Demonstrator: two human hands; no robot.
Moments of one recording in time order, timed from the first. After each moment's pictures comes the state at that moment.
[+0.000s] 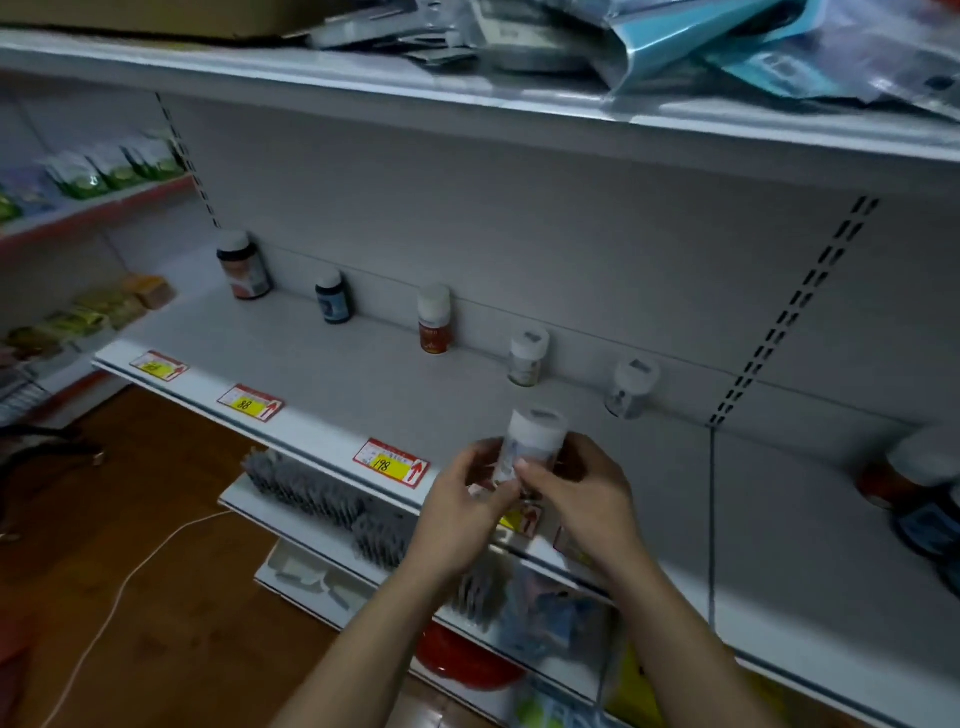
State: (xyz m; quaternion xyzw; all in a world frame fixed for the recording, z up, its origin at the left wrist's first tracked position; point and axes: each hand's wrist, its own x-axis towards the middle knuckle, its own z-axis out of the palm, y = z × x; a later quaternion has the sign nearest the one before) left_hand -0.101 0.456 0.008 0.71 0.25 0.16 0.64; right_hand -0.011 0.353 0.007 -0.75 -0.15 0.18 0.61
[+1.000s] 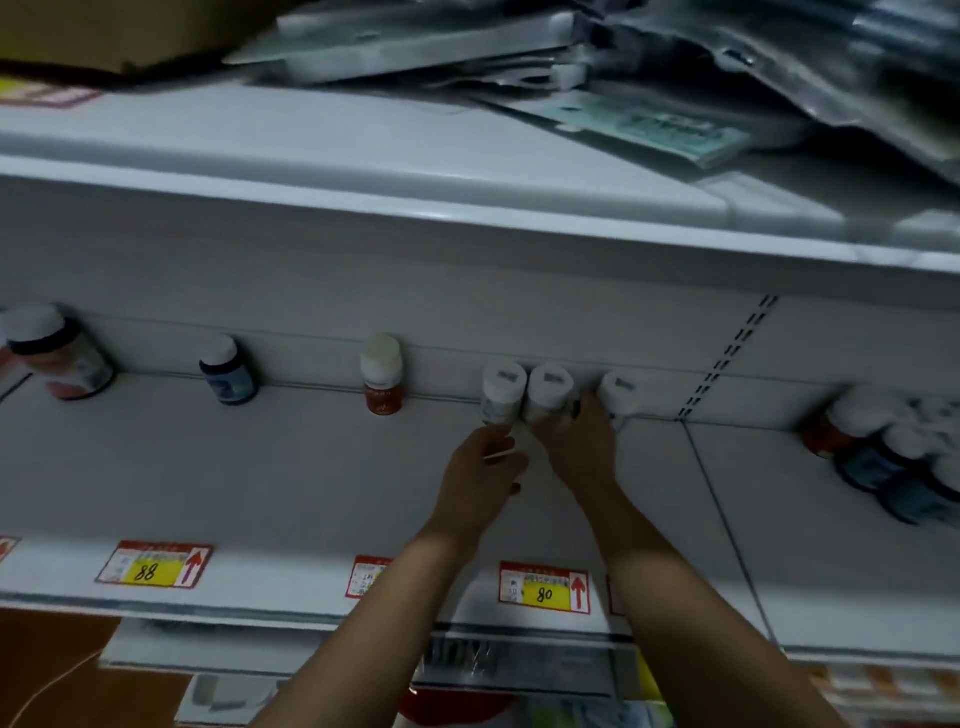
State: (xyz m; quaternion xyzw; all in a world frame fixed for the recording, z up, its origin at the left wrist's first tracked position) left_hand 0.014 0.563 -0.007 0.66 0.17 0.00 0.73; right_hand 0.093 0.454 -0.013 -0.89 0.02 -0.02 0.45
